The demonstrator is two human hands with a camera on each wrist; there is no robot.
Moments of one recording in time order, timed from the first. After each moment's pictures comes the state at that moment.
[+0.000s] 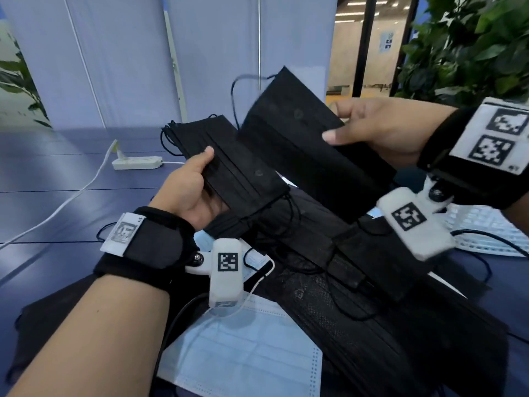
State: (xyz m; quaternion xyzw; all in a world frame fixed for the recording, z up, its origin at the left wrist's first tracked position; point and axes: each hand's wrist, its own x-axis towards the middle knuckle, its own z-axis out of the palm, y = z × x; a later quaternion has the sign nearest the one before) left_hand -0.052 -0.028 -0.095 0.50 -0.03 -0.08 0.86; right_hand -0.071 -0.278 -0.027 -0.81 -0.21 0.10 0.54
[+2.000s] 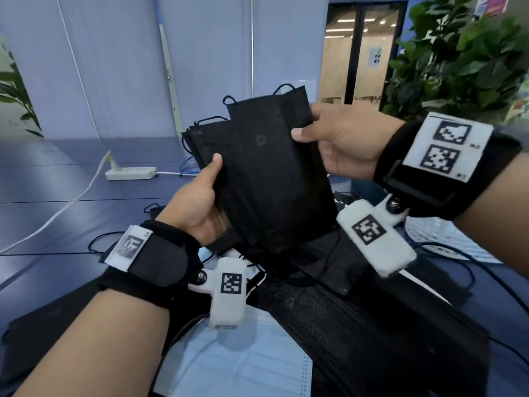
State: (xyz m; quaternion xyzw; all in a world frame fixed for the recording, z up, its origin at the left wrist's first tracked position) left_hand -0.063 -0.046 -0.094 0.54 -0.06 -0.12 0.83; right_hand -0.079 -0.239 -0.023 -0.69 -0.17 0.06 0.70
